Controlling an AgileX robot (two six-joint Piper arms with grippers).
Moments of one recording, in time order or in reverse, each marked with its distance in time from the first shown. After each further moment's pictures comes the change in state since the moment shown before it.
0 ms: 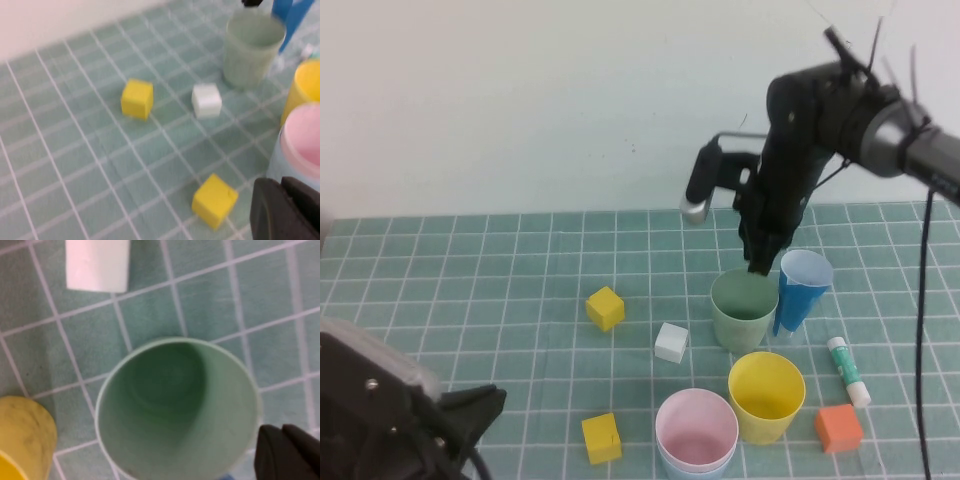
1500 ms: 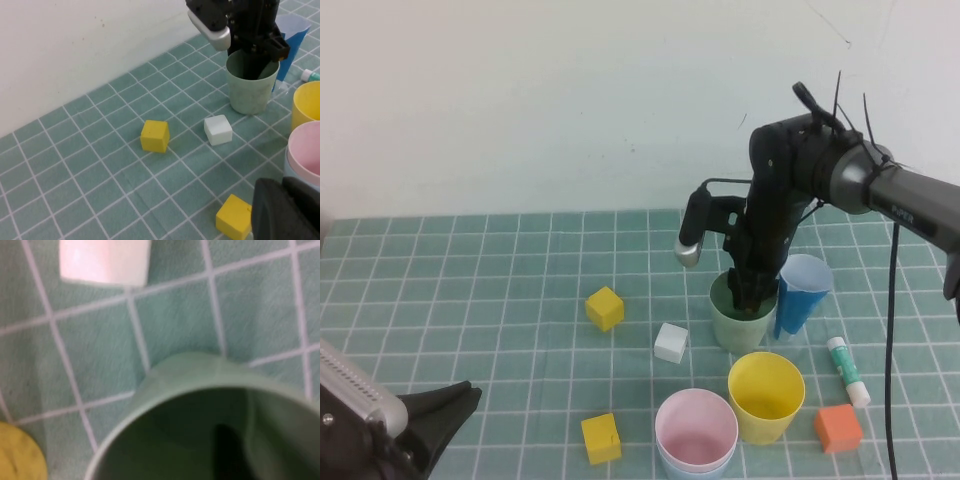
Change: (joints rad) right arm 0.000 0.122 0.000 0.017 -0.042 -0.041; left arm 0.000 -0.169 0.000 0.115 0.073 0.035
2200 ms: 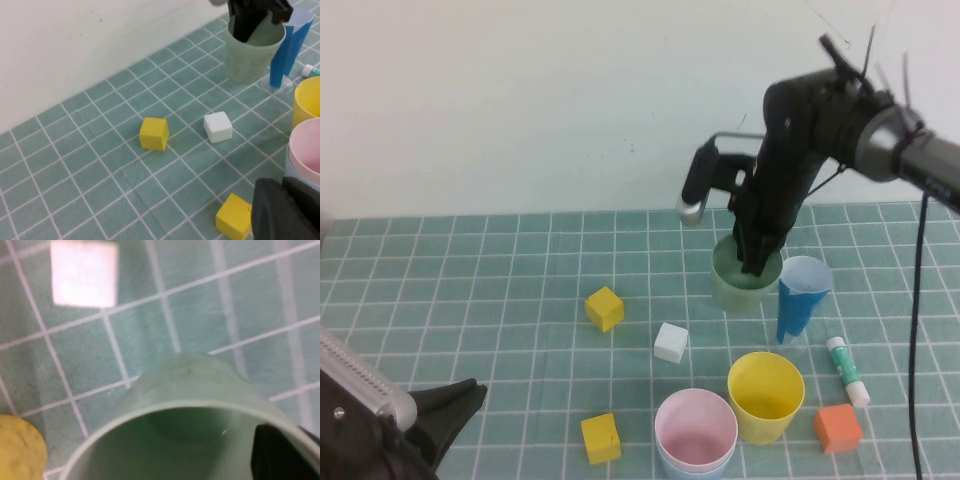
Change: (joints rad) right arm 0.000 -0.105 -0.002 -0.012 0.004 0.050; left arm 0.000 0.034 0.000 0.004 -0.023 -0.006
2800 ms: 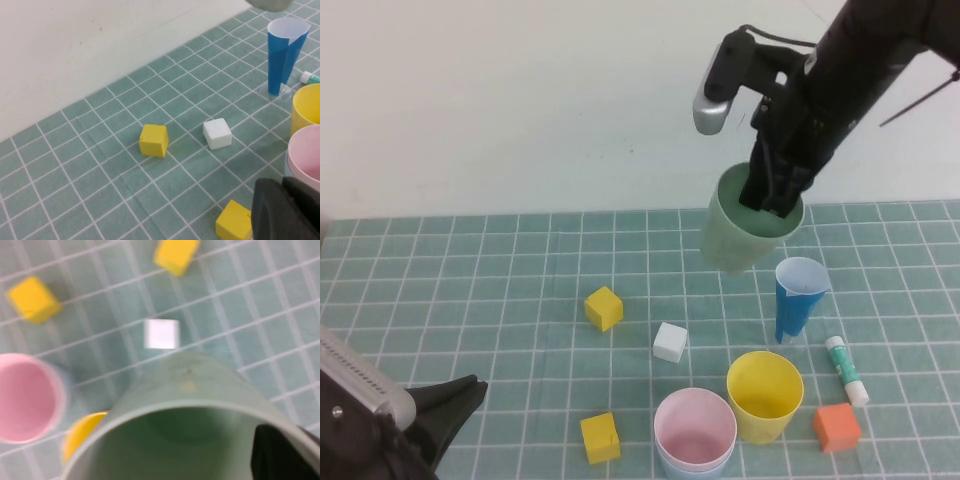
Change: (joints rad) right arm 0.000 -0.342 0.074 0.176 0.144 0.007; left arm 0.000 0.000 0.000 0.000 -0.018 0.006
